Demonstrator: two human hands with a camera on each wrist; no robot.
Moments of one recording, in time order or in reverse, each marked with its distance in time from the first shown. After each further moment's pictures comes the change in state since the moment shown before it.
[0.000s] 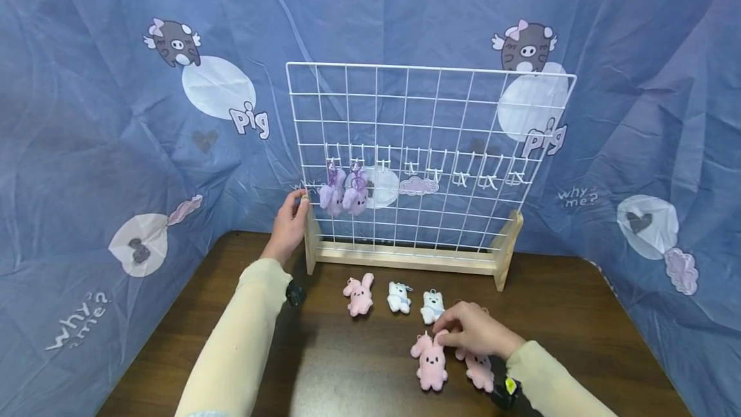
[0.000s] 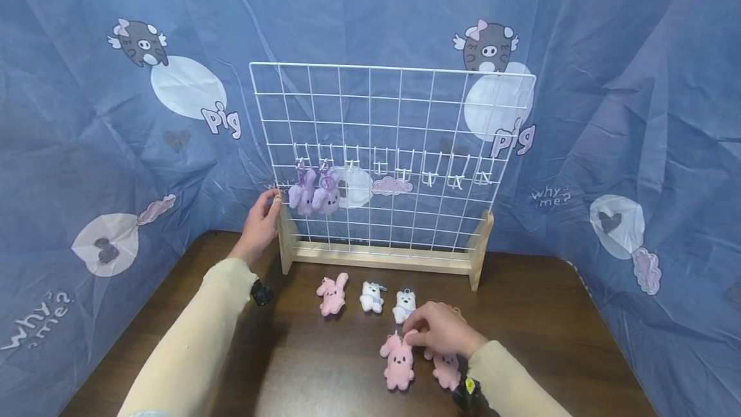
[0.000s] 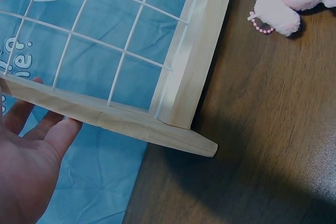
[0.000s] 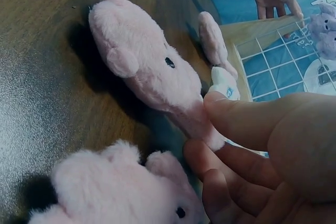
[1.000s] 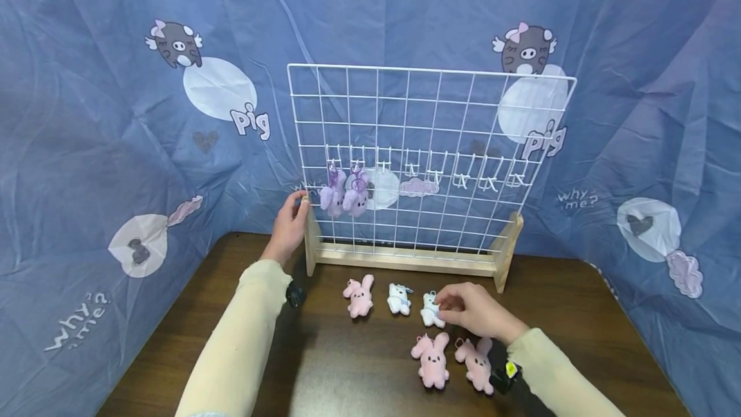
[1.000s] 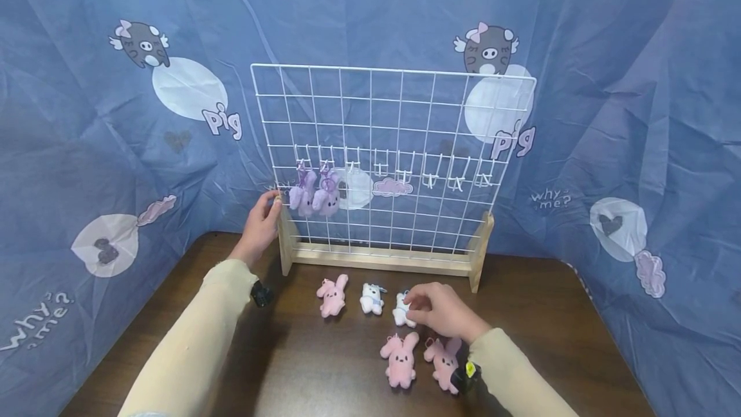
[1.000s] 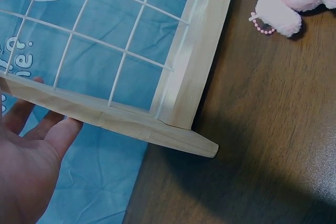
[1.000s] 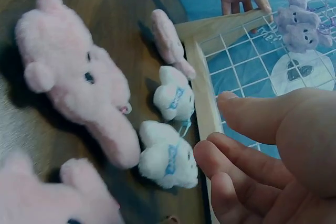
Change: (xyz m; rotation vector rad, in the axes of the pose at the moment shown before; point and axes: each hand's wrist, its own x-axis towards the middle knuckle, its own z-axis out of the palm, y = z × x) left_hand 0.000 0.001 0.001 -0.008 0.005 -0.008; right_hand 0.012 -0.008 -0.025 -0.048 0.150 -0.076
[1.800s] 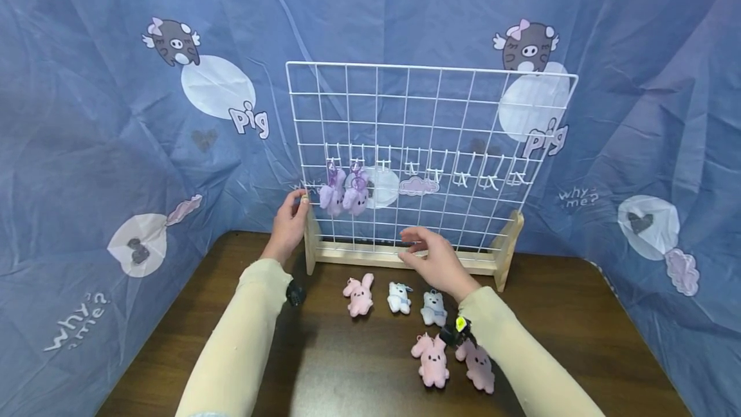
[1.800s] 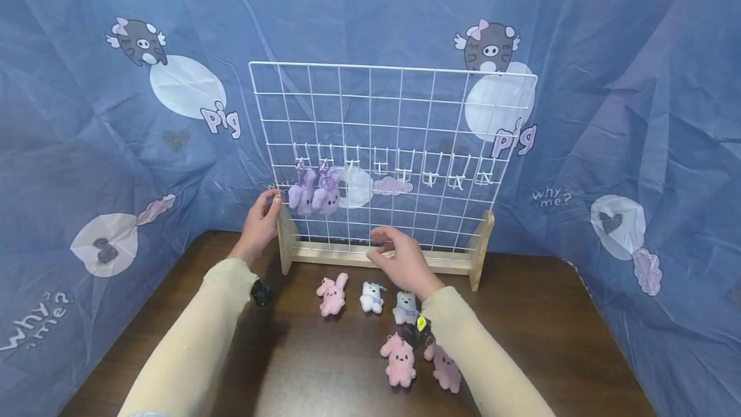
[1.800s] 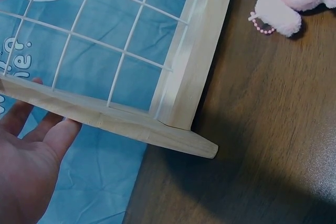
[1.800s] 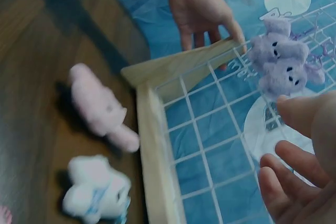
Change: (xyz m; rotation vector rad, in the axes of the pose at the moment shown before) left_hand 0.001 0.000 0.000 -0.004 0.015 -0.033; right_hand 0.086 -0.054 -0.001 0.144 0.305 0.017
